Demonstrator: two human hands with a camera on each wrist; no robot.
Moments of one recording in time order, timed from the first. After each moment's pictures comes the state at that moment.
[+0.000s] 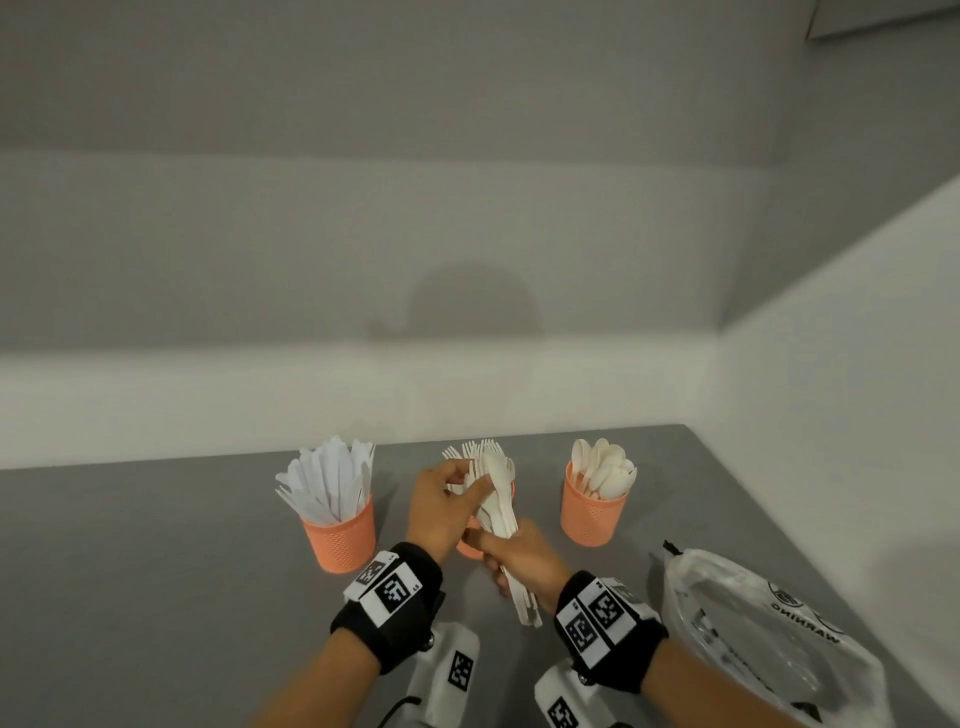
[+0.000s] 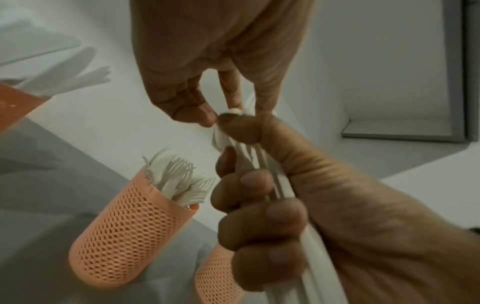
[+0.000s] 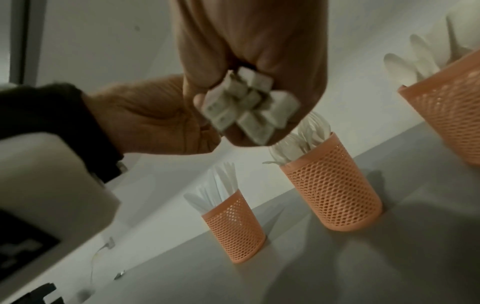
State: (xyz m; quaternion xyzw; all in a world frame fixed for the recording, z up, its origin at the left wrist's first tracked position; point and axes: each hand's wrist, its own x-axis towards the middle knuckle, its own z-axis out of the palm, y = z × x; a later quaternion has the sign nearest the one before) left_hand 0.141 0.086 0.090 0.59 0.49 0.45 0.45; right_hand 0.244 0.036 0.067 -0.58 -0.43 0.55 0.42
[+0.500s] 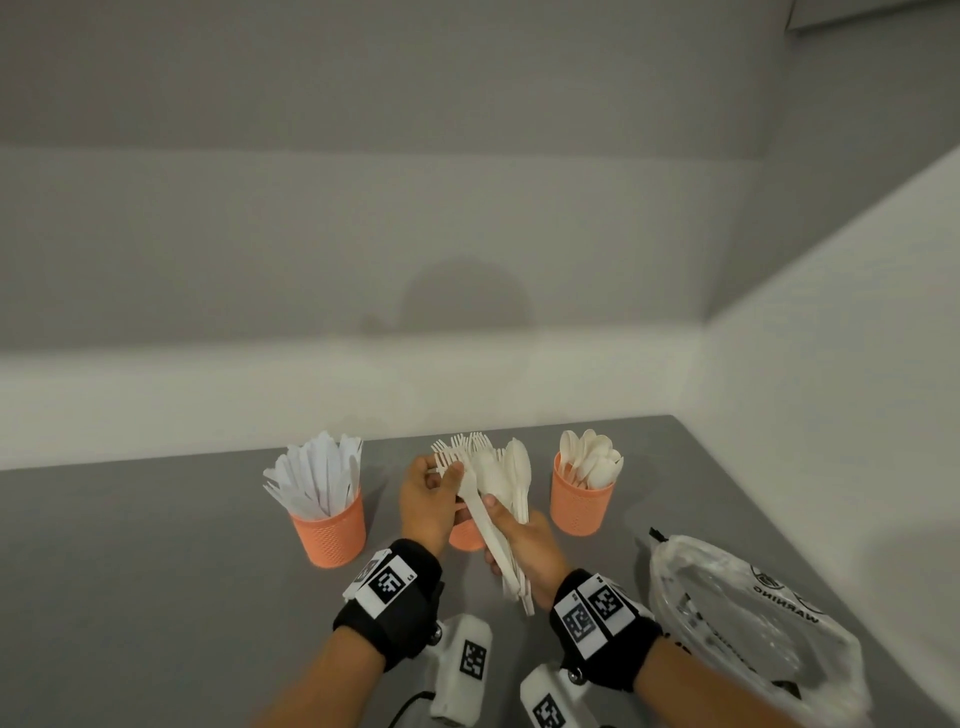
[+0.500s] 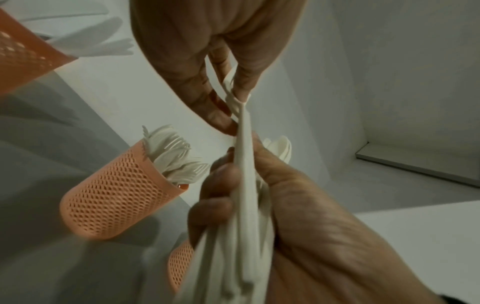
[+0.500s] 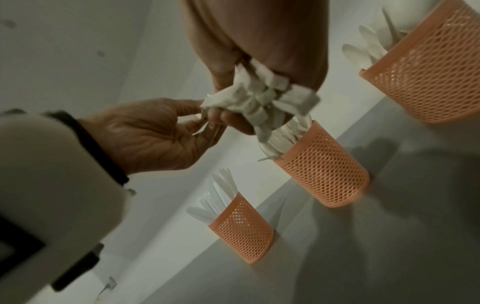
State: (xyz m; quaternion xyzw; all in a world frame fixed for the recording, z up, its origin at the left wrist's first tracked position) left_hand 0.152 0.077 0.089 0.45 0.49 0.52 0.54; right_hand 0.256 0.032 0.058 -0.55 -0.36 0.54 0.52
